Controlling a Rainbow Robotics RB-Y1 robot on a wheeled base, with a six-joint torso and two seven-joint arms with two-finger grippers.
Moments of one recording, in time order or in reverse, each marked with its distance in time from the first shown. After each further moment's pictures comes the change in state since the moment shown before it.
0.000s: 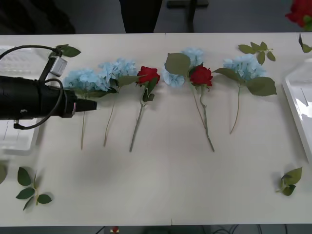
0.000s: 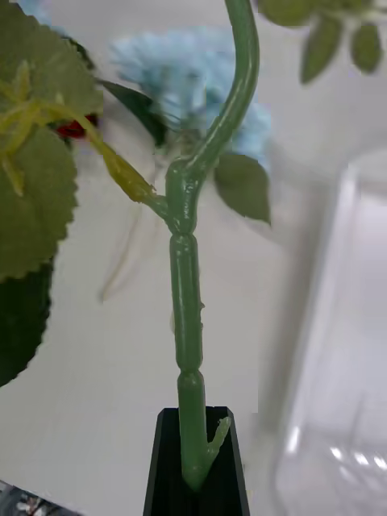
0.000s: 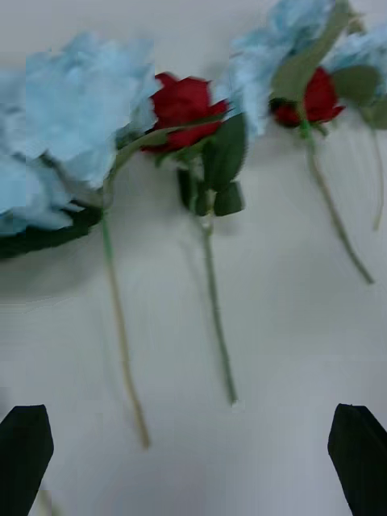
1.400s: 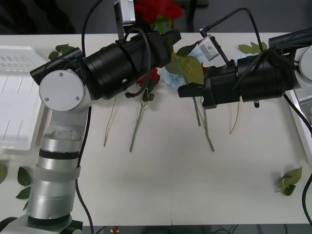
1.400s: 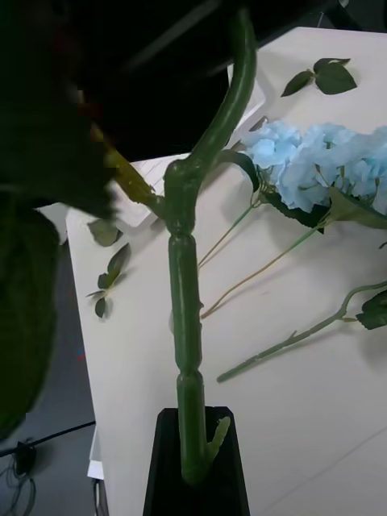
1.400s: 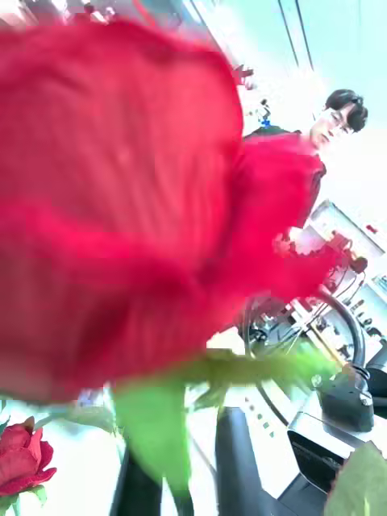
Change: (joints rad) right arm -0.129 0.381 0.502 -0.020 -0.402 -0.394 0.239; left arm -0.129 -0.522 -0.230 0.012 0.099 -0.614 -0.149
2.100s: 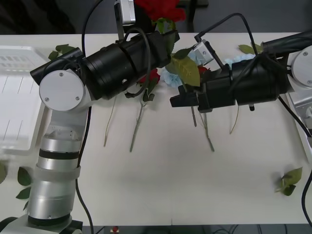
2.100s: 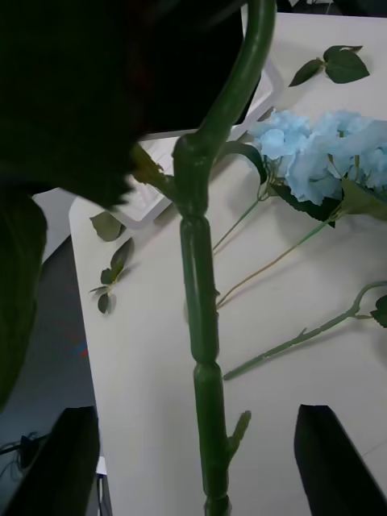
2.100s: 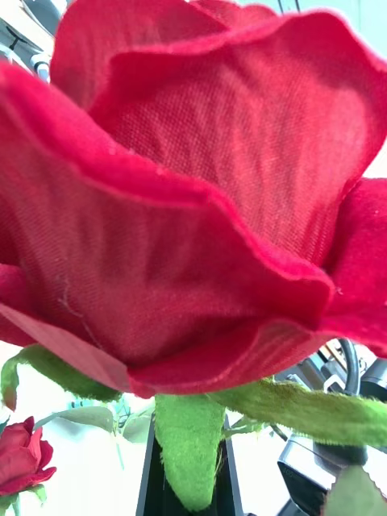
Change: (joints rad) right arm 0.004 0.000 0.039 0.000 0.005 -0.021 0.004; left arm 0.000 0.000 0.000 0.000 0.000 0.002 0.000
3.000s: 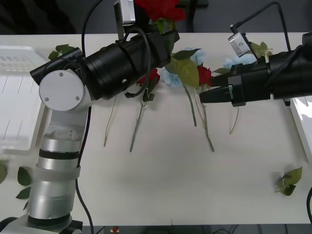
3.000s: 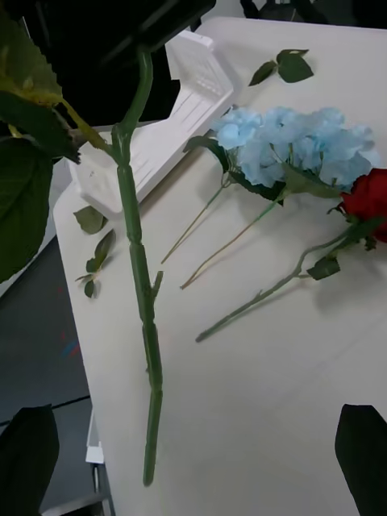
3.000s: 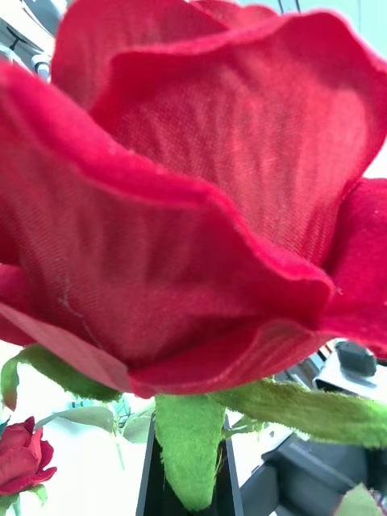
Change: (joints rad) right arm 0.028 0.000 -0.224 0.000 0.000 0.193 0.009; left arm 0.000 0.000 0.001 0.000 0.000 0.000 0.000
